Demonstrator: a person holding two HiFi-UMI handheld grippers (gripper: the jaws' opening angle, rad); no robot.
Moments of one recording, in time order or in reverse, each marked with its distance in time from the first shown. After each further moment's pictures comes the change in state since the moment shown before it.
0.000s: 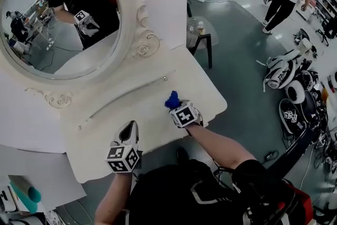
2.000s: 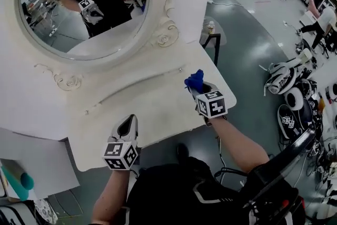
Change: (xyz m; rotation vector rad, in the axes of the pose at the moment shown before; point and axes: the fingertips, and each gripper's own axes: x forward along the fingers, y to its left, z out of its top) left arm -0.066 0.038 0.011 -0.018 -0.080 0.008; right arm -0.103 -0.006 0.085 0.018 -0.256 -0.081
